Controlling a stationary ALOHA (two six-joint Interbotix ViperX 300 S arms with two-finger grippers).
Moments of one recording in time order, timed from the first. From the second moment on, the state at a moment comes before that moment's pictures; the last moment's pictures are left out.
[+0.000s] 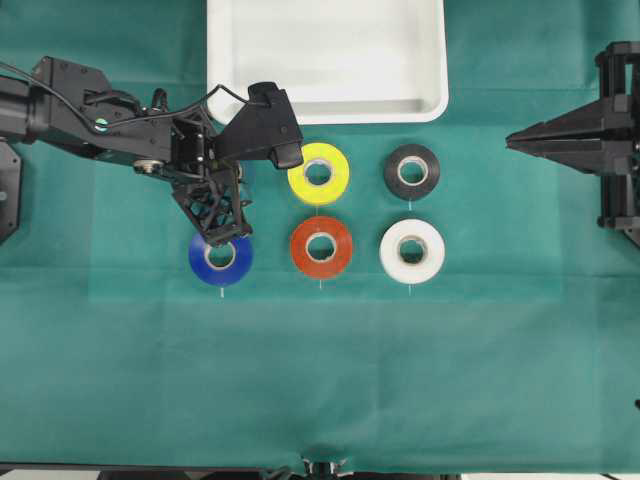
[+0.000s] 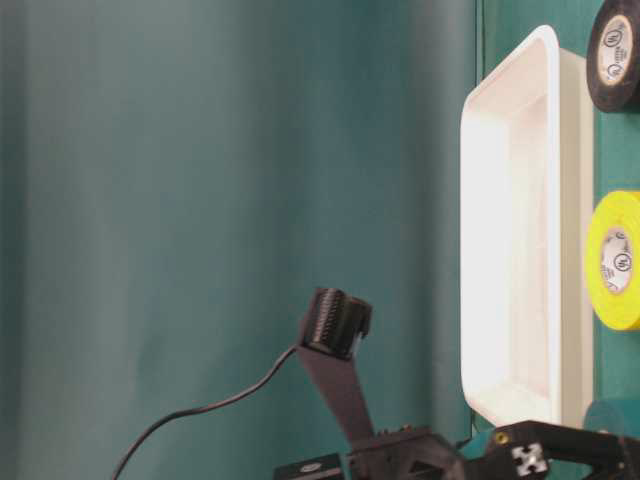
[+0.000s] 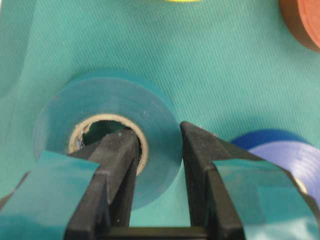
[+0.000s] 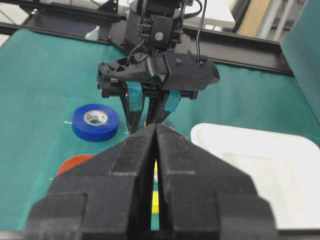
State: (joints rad) left arm 0.02 0.06 0.60 -0.01 0.59 -0.33; right arm 0.00 -0.91 1.15 0.00 -0.17 0.00
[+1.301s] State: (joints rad) left arm 0.02 -0.25 0.28 0.00 1.15 -0.31; right arm 0.00 -0.91 1.14 0.00 -0.16 0.00
